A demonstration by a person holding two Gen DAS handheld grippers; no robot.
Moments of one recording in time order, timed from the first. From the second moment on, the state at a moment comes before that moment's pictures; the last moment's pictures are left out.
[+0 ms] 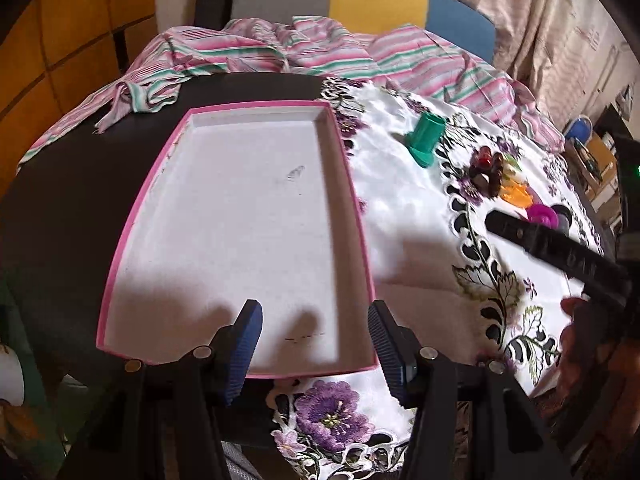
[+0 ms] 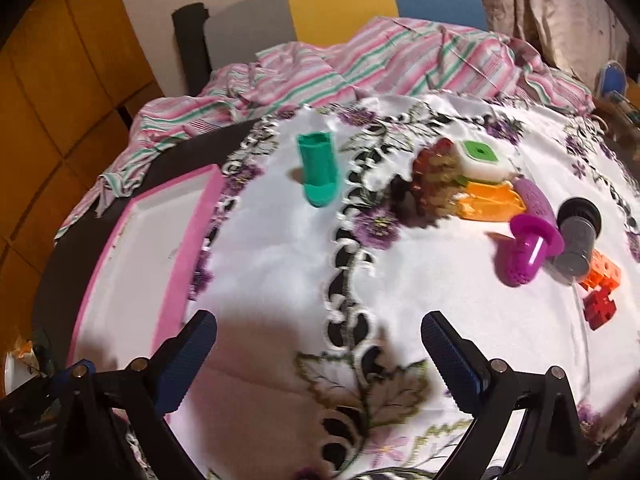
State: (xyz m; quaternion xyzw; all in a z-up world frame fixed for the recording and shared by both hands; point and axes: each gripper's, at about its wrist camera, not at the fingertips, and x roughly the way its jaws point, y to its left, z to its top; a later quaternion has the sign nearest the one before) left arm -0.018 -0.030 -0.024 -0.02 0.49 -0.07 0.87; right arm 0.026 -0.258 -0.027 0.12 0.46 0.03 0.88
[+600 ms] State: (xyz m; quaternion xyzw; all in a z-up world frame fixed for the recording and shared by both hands) left arm -0.020 -0.043 -0.026 -0.05 0.50 -0.12 0.86; right arm 0.122 -0.324 -0.032 0.12 0.44 -0.02 0.89
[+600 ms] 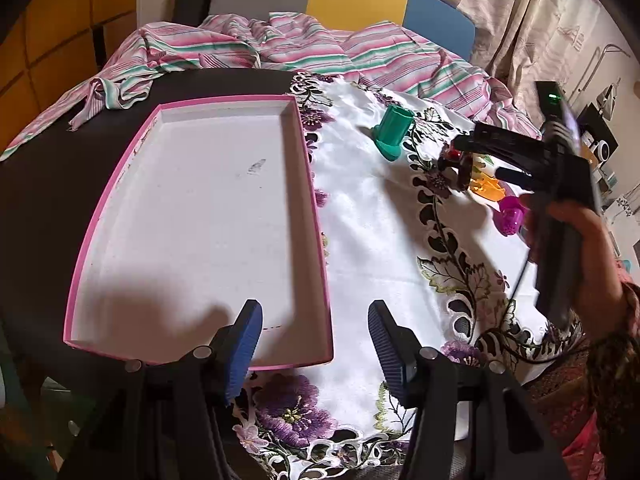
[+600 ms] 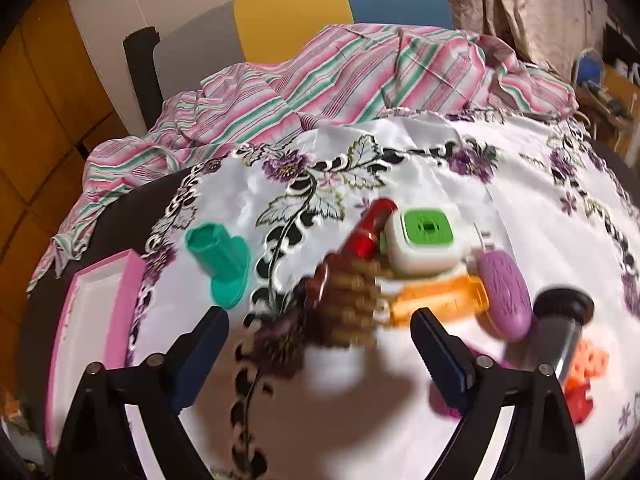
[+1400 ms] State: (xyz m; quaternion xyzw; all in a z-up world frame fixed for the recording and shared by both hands) left arm 0.057 -0.096 -0.002 -0.04 0.47 -0.18 0.87; right arm 0.130 -0.339 -0.033 0.15 0.45 0.01 0.88
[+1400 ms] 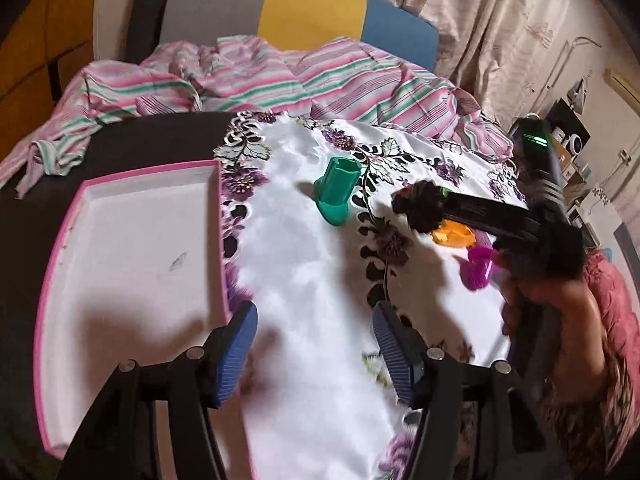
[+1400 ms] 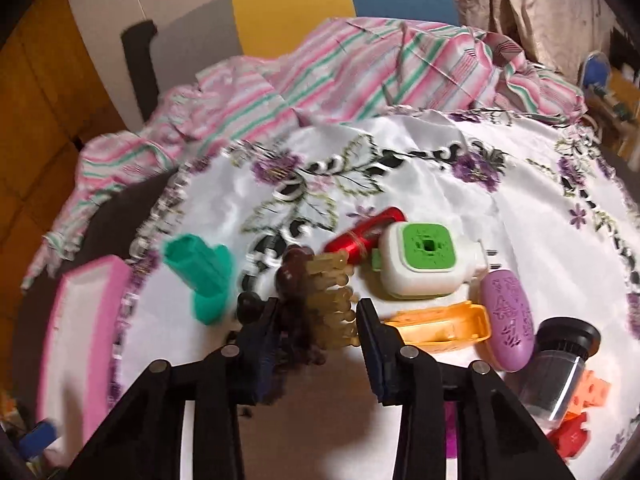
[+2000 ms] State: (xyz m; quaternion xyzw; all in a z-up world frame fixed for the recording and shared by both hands) left arm 0.166 -0.184 -0.032 0.02 0.47 -0.16 0.87; right arm 0.142 -0.344 -0.050 0.14 0.49 -0.01 0.86
